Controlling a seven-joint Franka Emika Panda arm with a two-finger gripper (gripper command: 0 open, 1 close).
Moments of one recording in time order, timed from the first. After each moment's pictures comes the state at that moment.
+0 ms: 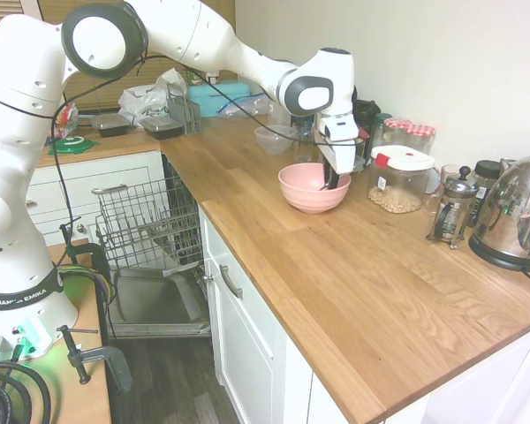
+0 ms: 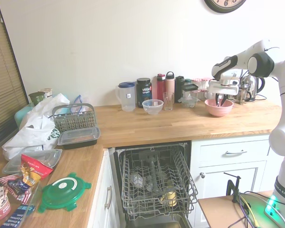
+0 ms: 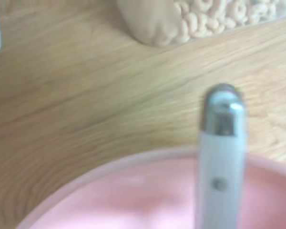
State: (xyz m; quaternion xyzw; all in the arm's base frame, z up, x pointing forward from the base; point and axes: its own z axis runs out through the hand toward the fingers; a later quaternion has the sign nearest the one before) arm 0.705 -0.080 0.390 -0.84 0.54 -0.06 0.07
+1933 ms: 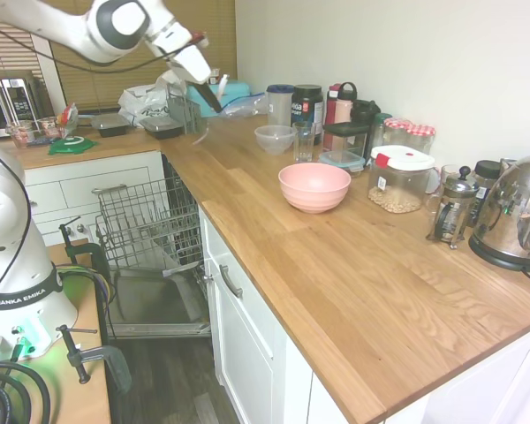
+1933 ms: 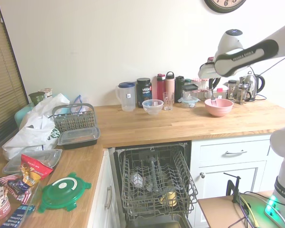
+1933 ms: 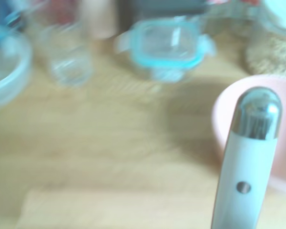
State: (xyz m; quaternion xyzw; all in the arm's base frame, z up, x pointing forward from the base) arm 0.355 0.173 0.541 -0.88 0.35 -0.31 0.09
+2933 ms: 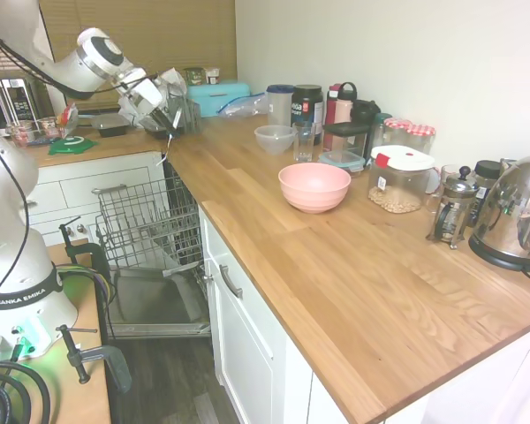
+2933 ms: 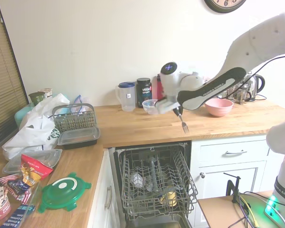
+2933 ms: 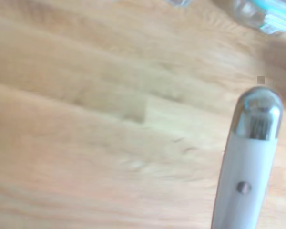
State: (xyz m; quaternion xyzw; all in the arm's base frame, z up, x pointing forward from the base) arm 0.334 0.398 0.416 -0.89 0.30 -0.33 -0.07
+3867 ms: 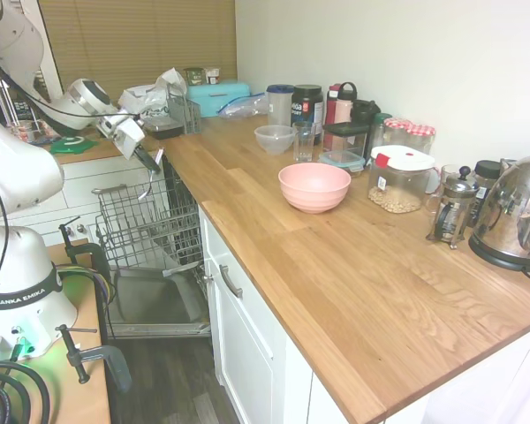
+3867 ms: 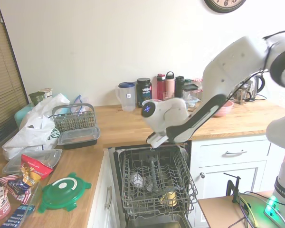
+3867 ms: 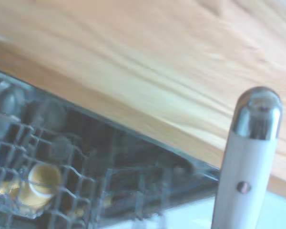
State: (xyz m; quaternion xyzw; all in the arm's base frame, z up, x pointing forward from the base) arm 0.291 0.466 0.275 -0.89 0.25 -0.34 -0.17
